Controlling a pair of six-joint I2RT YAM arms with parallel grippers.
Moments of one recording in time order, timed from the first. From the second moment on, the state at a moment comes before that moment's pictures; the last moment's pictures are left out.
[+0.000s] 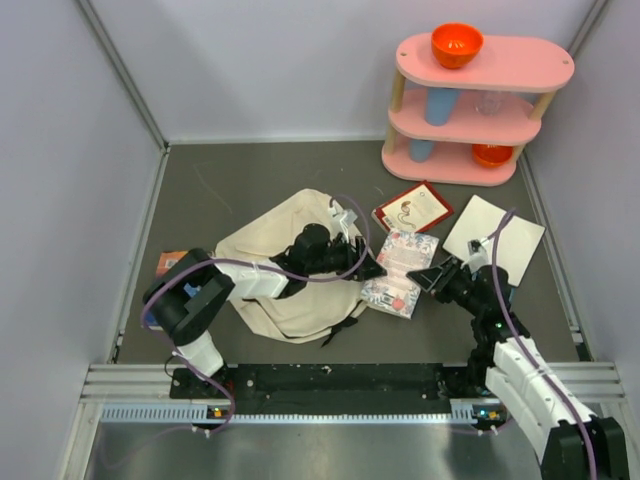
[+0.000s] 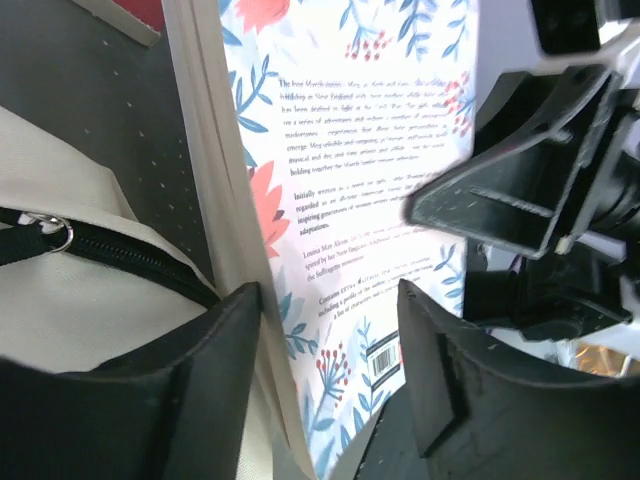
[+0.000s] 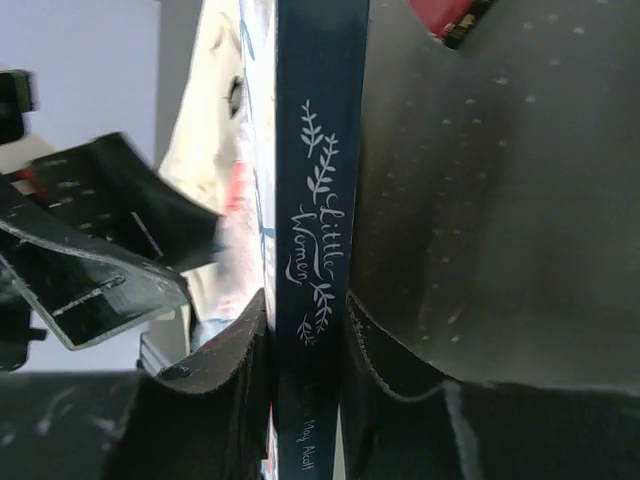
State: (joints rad) left arm -0.80 1.69 0.77 0.60 0.43 -0.78; right arm 0.17 0.65 0.11 0.18 -0.42 0.90
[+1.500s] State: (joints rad) left arm -0.74 1.44 0.63 1.01 0.63 -0.89; right arm 0.17 0.72 0.36 0.34 -0.94 0.94
